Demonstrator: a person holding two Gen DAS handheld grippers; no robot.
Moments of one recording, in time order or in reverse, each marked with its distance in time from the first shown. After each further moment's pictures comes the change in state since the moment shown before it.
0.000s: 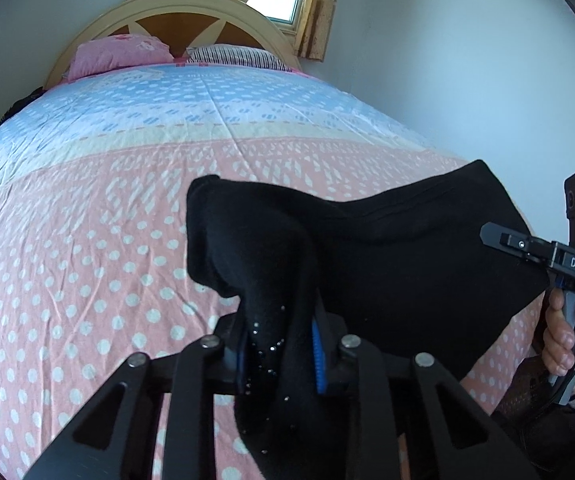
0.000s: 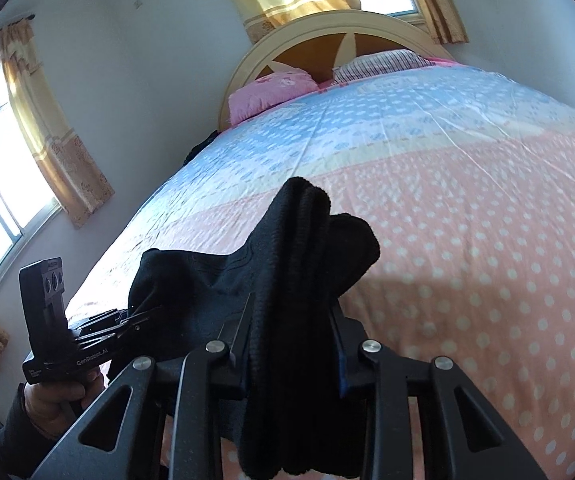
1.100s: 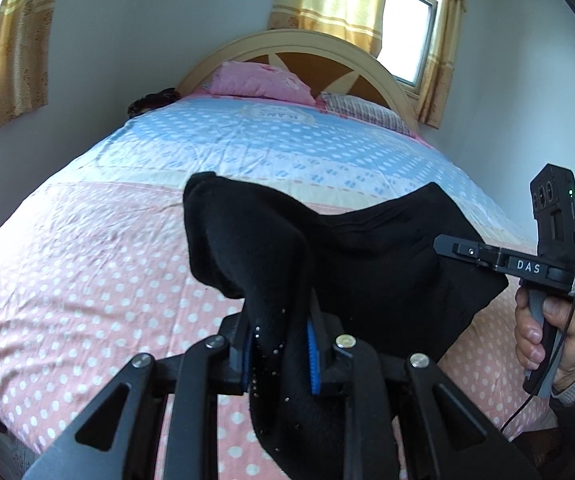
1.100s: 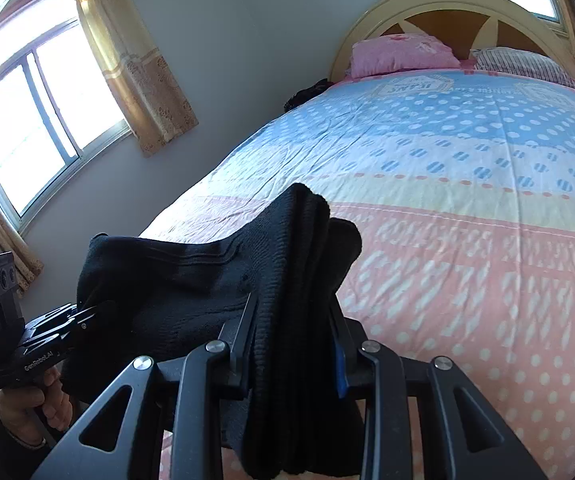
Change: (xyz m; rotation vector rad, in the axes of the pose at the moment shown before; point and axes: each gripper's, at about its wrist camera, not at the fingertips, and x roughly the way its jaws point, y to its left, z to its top) left arm -0.126 0.156 -0.009 -0.244 -0.157 0.331; right arm 0.188 0.194 0.060 -0.250 0.186 0.276
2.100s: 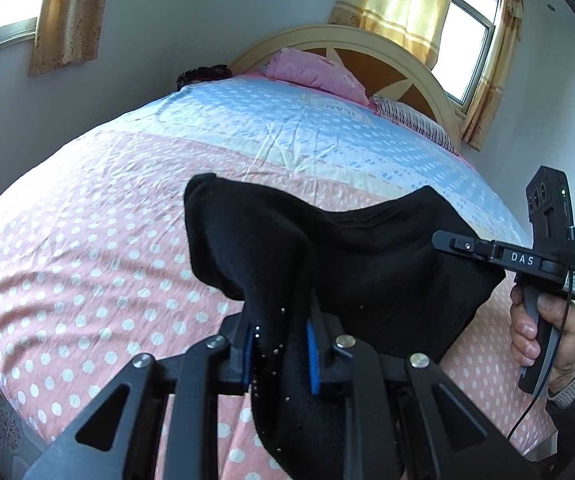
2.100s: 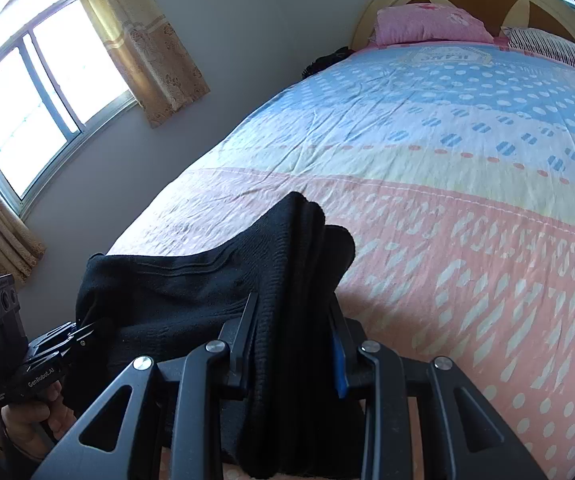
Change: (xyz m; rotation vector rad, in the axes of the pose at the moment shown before) left arm 0.005 0.065 -0.026 -0.162 0.031 0.073; right arm 0.093 0.020 0.018 -0.014 0.114 0.053
